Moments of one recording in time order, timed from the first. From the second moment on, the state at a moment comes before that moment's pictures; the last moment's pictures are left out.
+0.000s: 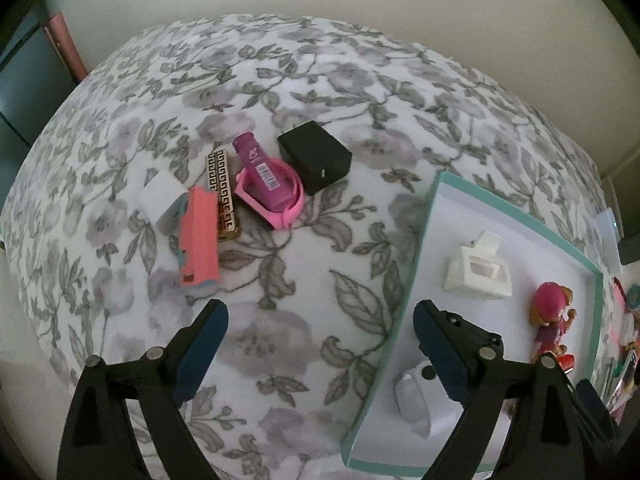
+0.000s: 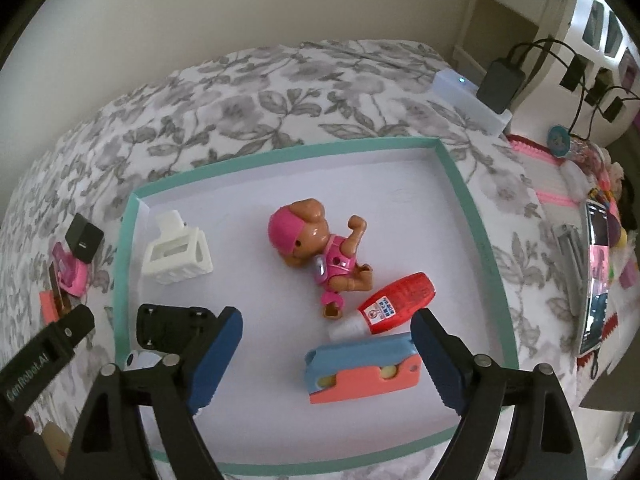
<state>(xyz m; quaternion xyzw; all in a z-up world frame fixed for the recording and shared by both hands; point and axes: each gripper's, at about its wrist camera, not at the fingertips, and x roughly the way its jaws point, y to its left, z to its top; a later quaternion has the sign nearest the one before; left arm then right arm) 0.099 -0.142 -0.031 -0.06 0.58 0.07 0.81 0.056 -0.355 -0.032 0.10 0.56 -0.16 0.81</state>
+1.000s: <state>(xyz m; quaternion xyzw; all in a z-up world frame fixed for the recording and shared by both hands) 0.105 -0.058 -0.026 -0.12 0.55 0.14 0.81 0.071 -0.290 -0.015 0.10 0.53 -0.06 0.84</state>
